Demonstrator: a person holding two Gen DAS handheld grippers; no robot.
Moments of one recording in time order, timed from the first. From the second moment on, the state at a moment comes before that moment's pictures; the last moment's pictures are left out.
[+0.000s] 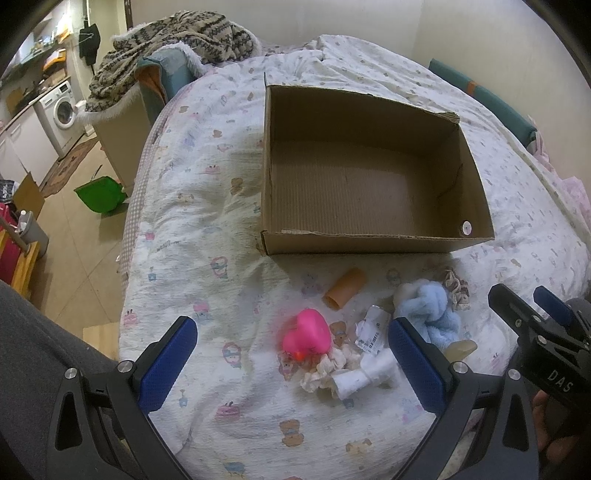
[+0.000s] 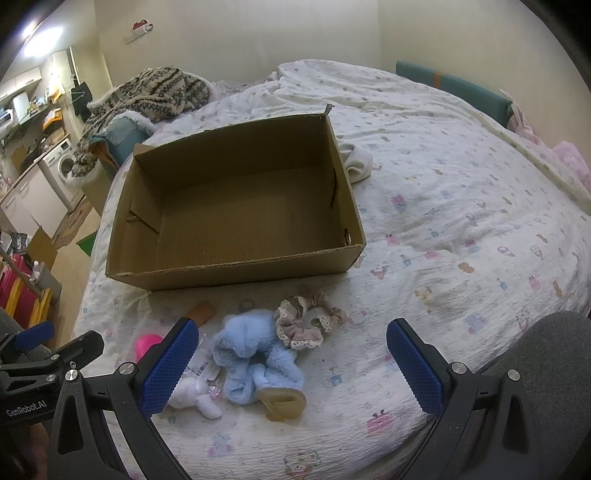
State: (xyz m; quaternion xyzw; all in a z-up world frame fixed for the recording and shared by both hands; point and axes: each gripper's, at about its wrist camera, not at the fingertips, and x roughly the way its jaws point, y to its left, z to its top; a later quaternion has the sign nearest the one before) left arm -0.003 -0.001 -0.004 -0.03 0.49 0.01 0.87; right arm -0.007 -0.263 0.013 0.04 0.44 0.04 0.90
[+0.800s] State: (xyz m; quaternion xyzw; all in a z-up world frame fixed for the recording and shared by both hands) left arm -0.001 -0.001 -0.002 -0.03 0.49 0.01 0.87; right arm -0.008 -0.263 0.013 0.04 0.44 0.04 0.90
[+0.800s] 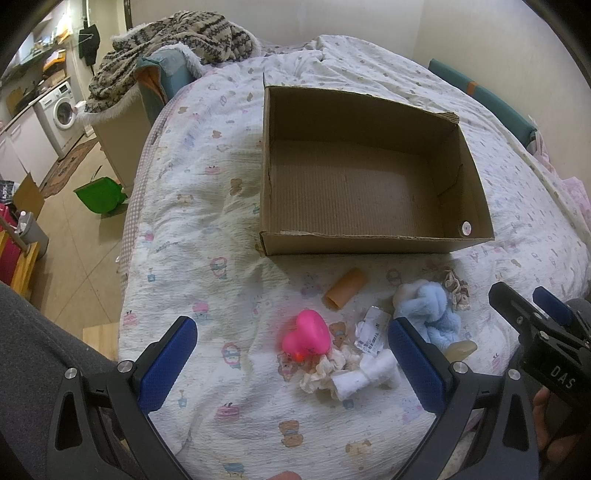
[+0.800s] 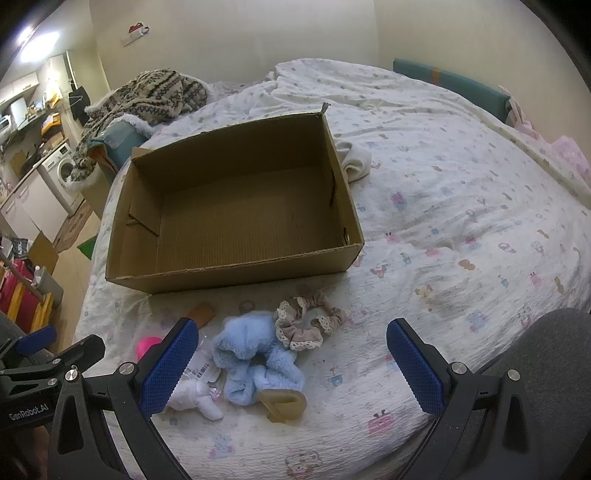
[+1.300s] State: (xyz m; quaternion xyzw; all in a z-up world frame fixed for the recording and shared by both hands) left arm 0.050 0.040 -0.032 -0.13 0.59 0.04 0.79; right arm 0.002 -0.285 0.006 0.11 0.46 0.03 0.88
